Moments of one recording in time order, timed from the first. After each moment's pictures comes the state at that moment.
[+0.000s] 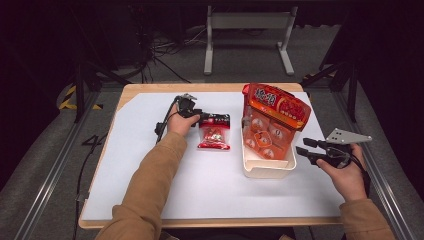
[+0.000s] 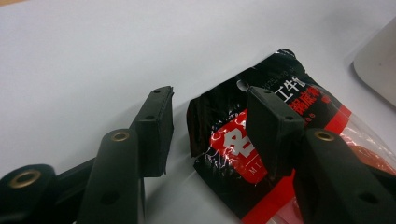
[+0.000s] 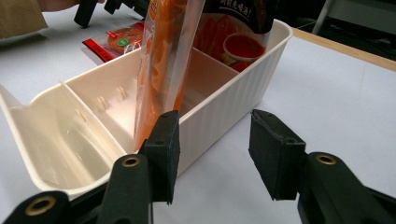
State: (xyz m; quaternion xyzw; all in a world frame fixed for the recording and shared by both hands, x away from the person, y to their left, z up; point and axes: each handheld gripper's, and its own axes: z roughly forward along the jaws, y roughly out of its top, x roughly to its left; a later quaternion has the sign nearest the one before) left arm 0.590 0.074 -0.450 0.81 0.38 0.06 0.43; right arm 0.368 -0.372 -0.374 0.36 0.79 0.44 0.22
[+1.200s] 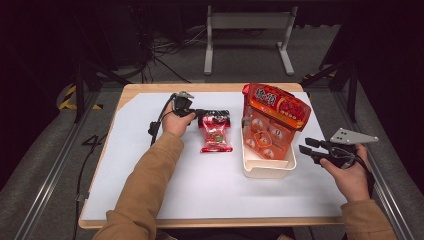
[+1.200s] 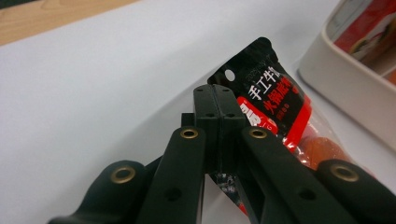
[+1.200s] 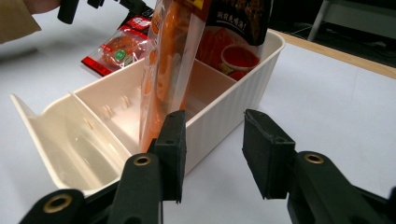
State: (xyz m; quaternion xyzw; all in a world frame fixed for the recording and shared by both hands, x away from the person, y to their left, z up) left arm 0.565 0.087 -0.416 0.82 0.36 0.06 0.45; right arm 0.361 -0.376 -0.364 0.36 0.78 0.45 0.23
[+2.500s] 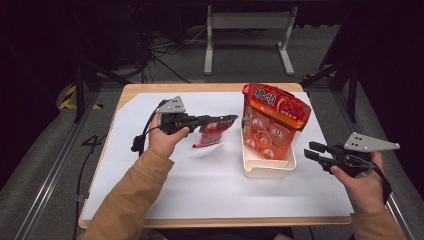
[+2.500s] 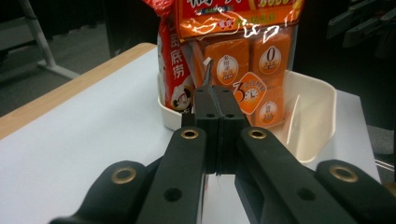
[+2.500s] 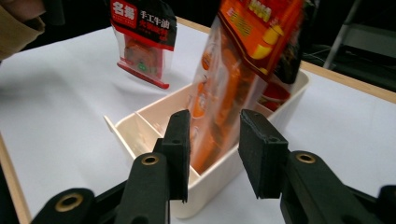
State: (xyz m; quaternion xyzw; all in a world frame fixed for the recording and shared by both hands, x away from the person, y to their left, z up) left arm 0.446 0.101 -0.334 0.80 0.18 0.08 0.57; right arm 0.323 -0.367 -0.329 0.32 0.78 0.49 0.21
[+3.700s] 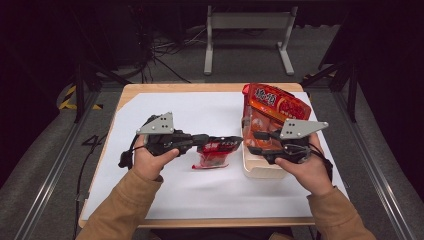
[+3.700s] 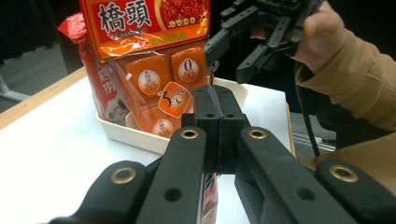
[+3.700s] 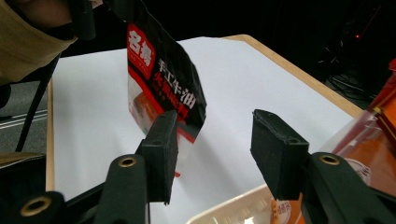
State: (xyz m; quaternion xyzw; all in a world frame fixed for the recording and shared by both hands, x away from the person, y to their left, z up) left arm 0.381 0.115 -0.314 0.79 0.12 0.04 0.60; right arm 0.362 -0.235 -0.309 0.18 0.83 0.50 0.17
